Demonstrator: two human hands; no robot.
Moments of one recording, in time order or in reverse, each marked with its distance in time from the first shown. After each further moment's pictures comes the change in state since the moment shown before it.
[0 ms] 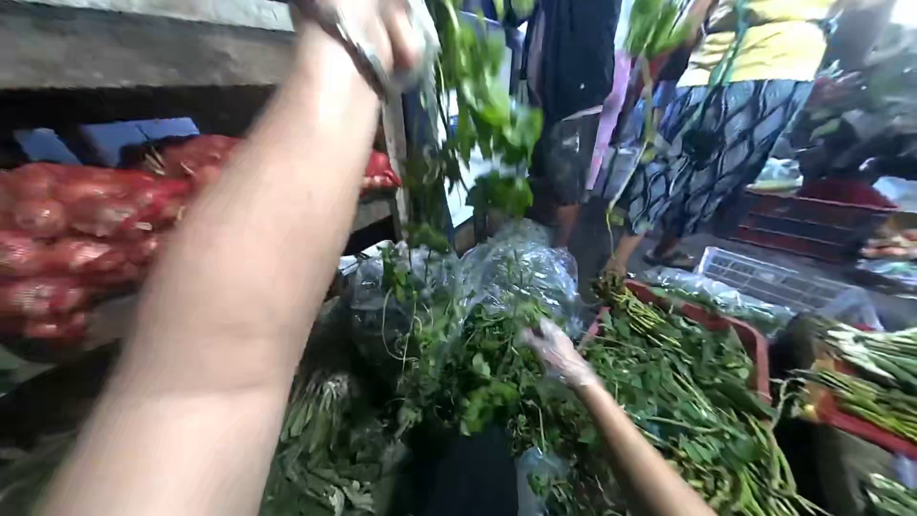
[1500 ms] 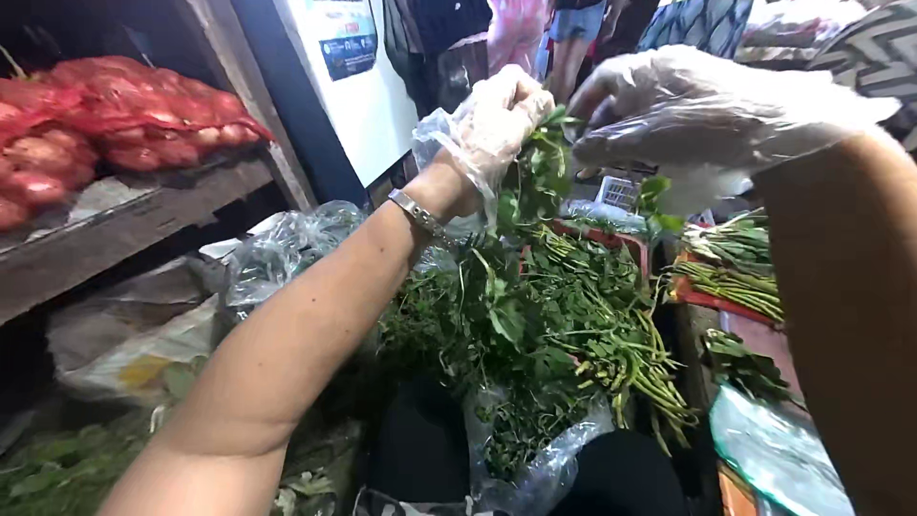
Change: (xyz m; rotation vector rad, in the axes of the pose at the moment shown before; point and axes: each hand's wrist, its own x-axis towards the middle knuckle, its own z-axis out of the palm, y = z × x) left_hand -0.108 -0.139 0.134 0.395 -0.644 0.216; right_hand -0.112 -0.135 -0.224 -0.349 0.187 -0.315
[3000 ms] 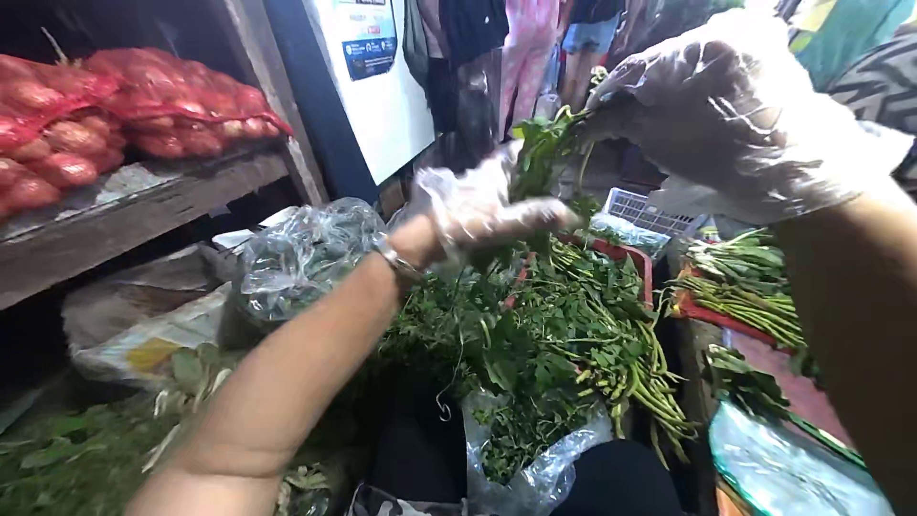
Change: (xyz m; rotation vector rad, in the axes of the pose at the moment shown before) left_hand -0.054 -0.009 -0.014 -0.004 -0.238 -0.117; right_hand 0.001 -0.007 0.012 -0.586 0.435 -0.427
